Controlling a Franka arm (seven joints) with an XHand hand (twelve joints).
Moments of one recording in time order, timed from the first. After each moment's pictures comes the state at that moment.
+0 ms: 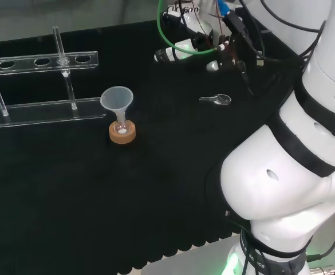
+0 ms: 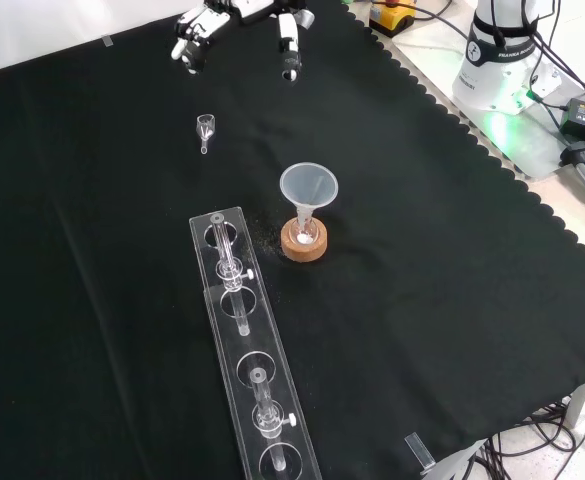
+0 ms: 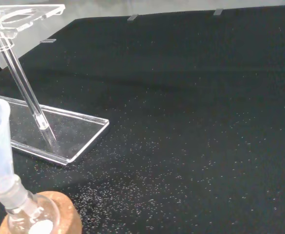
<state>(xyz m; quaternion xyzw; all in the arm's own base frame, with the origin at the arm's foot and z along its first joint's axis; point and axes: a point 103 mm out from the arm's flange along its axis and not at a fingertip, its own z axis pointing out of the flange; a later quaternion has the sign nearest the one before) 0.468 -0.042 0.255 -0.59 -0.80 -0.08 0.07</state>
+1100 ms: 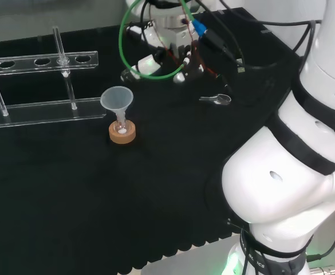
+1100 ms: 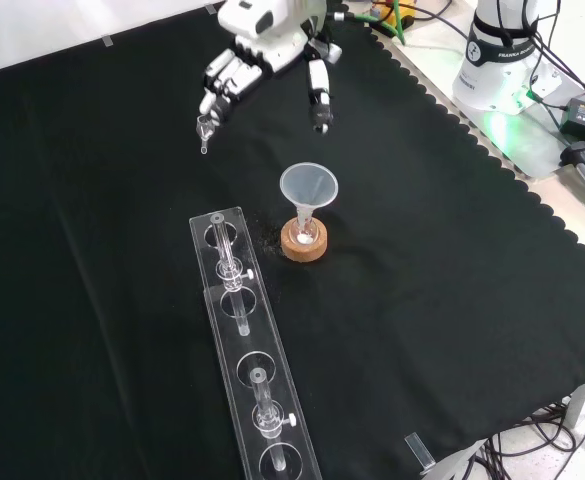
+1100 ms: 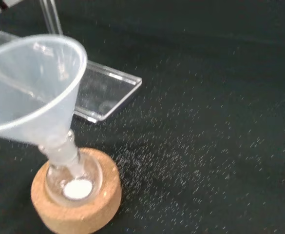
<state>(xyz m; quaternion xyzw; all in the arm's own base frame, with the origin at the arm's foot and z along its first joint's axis) 0.465 0.048 0.234 -0.58 -0.82 0.01 0.04</state>
